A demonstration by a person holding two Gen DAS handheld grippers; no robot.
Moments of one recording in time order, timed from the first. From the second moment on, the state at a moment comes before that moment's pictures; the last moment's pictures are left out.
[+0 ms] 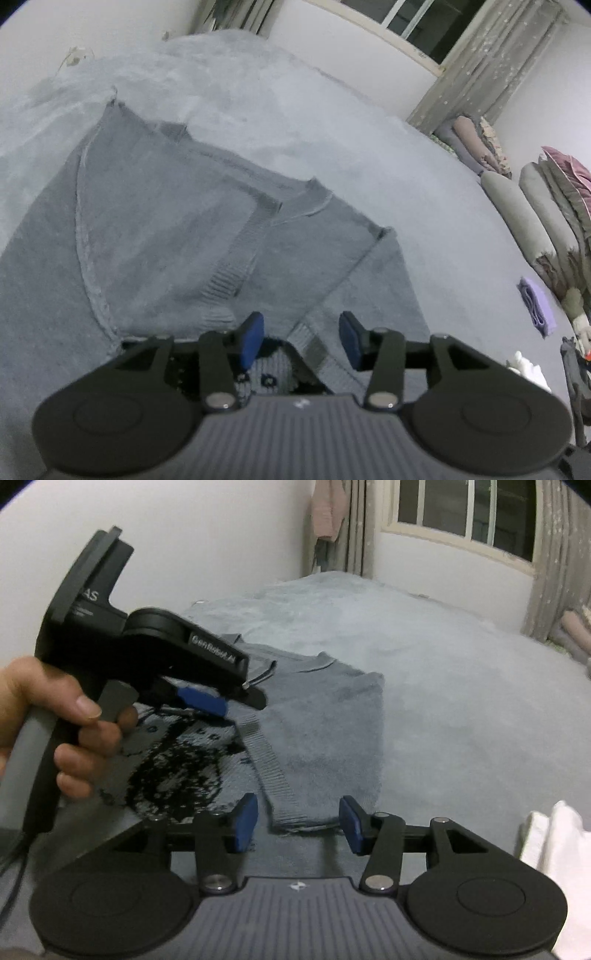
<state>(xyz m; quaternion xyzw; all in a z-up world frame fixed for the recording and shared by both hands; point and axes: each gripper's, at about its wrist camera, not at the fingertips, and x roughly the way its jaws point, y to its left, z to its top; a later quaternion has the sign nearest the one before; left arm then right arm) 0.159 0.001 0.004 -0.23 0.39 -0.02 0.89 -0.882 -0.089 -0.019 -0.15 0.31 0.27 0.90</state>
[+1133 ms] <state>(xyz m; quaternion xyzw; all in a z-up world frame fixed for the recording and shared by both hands) 0.238 0.065 0.090 -0.09 0.33 -0.11 0.93 -0.840 0.007 0.008 0.12 0.38 0.26 0.88</state>
